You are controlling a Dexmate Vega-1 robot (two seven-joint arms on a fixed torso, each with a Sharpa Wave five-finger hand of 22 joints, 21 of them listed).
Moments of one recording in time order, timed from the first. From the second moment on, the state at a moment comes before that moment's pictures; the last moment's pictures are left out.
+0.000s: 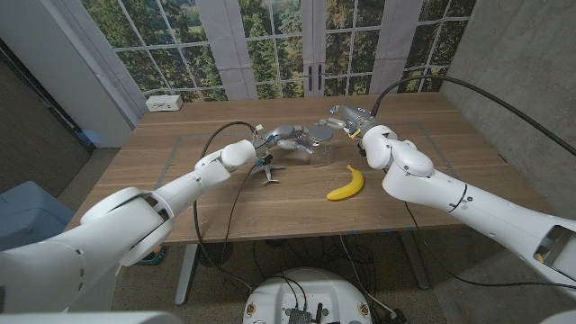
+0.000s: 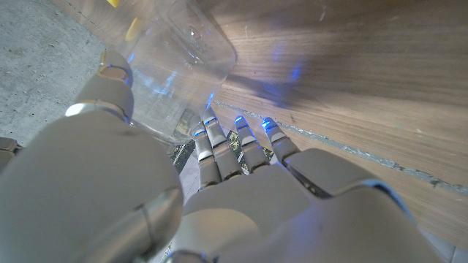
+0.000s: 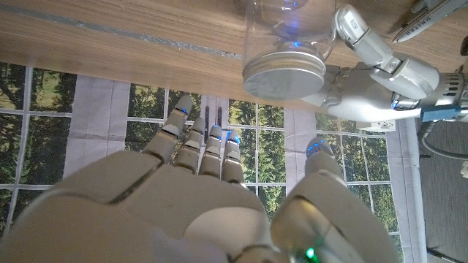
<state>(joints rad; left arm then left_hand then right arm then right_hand) 0.37 0.39 0.83 -0.84 0.02 -0.46 -0.15 0.88 -0.12 0.41 -0.17 0.20 0.41 -0.07 0.57 0.21 0.62 -0.14 0.33 0.23 0.30 -0.04 0.21 0.18 0.09 0.09 0.19 0.17 -0.55 -0.76 -0.91 -2.10 -0.51 -0.85 0.10 0.34 0.00 0.38 -0.15 0.17 0.25 0.02 0.18 0.19 0.23 0.05 0.20 0.23 0.16 0.04 0.25 0.35 0.27 0.11 0.45 0.17</state>
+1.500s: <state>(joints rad) 0.40 0.43 0.82 -0.93 0.05 -0.43 -0.13 0.88 -0.12 0.41 -0.17 0.20 0.41 -0.07 0.58 0.21 0.63 -0.14 0.32 0.24 0.30 -0.04 0.20 0.18 0.09 0.08 0.19 0.17 -0.33 -0.64 -1.16 -1.98 -0.94 -0.98 0.65 0.31 -0.03 0.34 -0.15 0.19 0.11 0.02 0.18 0.19 0.21 0.08 0.21 0.25 0.24 0.04 0.30 0.37 0.35 0.17 0.43 0.17</state>
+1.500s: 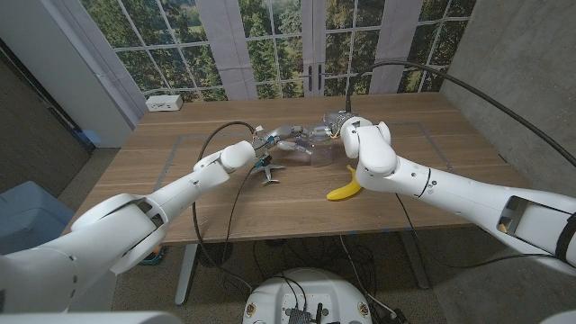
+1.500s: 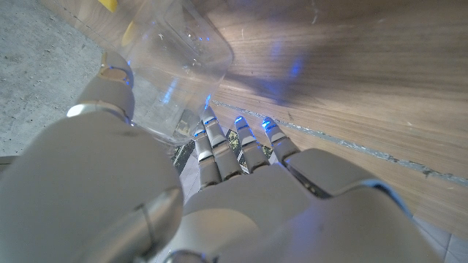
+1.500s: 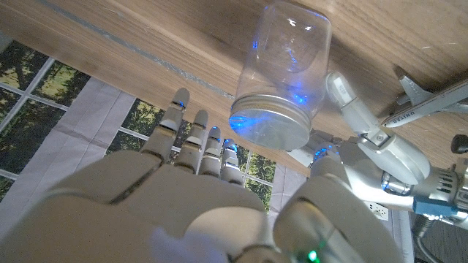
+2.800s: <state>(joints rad) 0.40 0.41 0.82 -0.91 0.06 -0.44 -0.12 0.88 -0.12 0.39 -0.17 0.20 0.42 -0.08 0.63 0.21 0.66 -0.16 0.31 0.31 0.30 -0.04 0.20 0.18 0.09 0.08 0.19 0.17 -0.38 -0.57 -1.04 -1.90 -1.05 -0.77 0.78 0.74 0.03 0.42 -0.19 0.19 0.34 -0.09 0.27 0.19 0.37 -0.05 0.28 0.29 0.41 -0.04 0.44 0.47 0.61 0.00 0.50 0.19</state>
